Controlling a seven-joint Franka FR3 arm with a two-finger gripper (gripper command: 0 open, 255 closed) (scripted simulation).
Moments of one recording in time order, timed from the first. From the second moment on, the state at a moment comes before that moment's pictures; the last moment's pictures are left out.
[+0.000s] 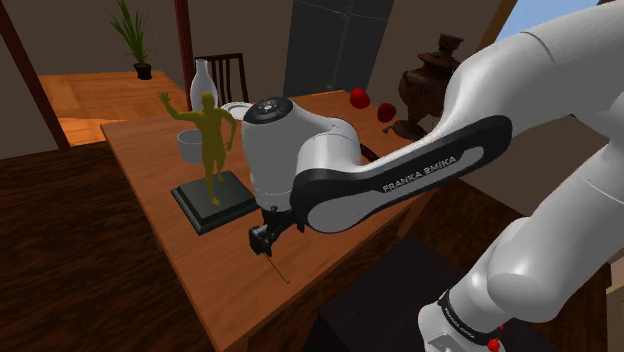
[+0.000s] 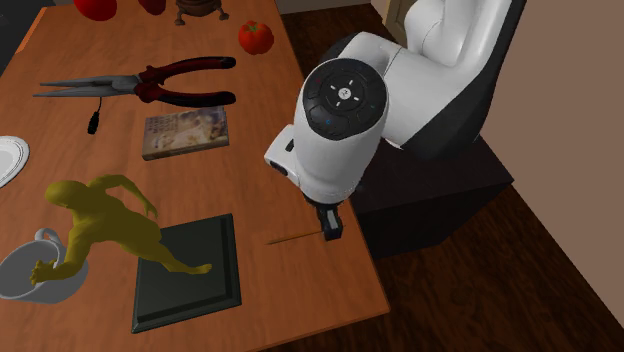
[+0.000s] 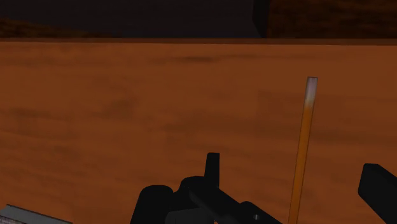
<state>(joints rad) 0.07 -0.01 0.67 -2.24 -0.15 2.06 0.81</state>
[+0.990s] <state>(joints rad) 0.12 0.21 0.67 -2.20 -0.34 2.16 0.98</state>
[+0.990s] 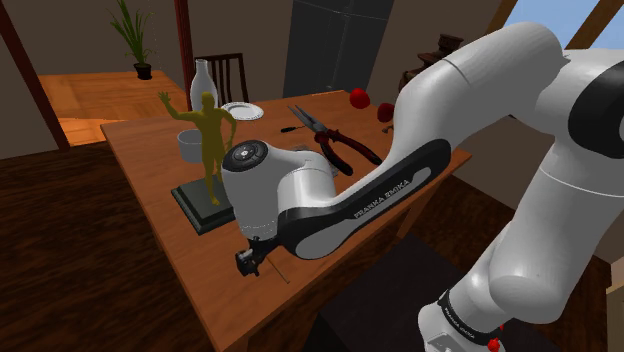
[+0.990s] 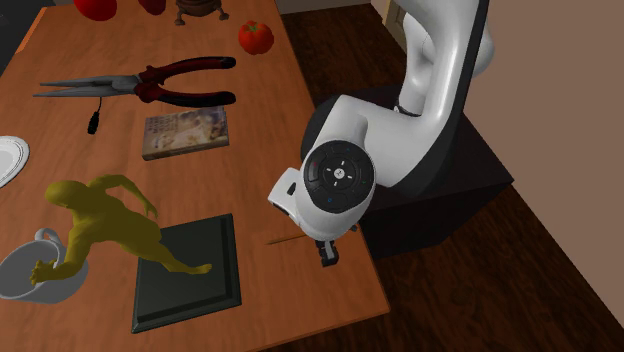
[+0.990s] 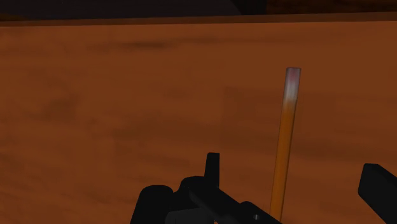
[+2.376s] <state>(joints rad) 0.10 0.13 0.68 -2.18 -0.27 2.09 0.92</state>
